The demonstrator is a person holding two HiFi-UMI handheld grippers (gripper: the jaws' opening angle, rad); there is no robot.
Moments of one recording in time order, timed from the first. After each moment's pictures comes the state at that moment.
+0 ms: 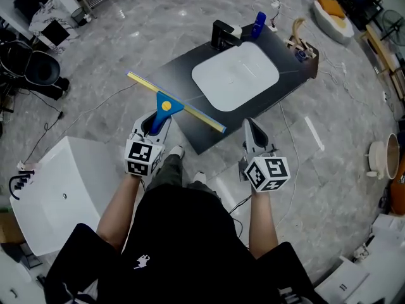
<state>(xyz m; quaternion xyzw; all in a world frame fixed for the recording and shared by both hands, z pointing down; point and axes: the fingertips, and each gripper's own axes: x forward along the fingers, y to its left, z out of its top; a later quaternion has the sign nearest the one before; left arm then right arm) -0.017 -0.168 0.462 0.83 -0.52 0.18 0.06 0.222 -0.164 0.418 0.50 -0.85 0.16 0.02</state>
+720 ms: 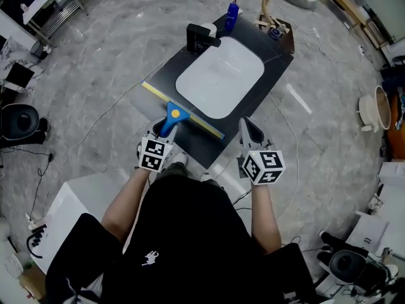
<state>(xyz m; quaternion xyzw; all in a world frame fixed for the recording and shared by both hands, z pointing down) -0.007 -0.274 0.581 0.88 -0.37 0.27 0.10 0.209 -0.226 0.465 0.61 -0.77 0.19 0.07</state>
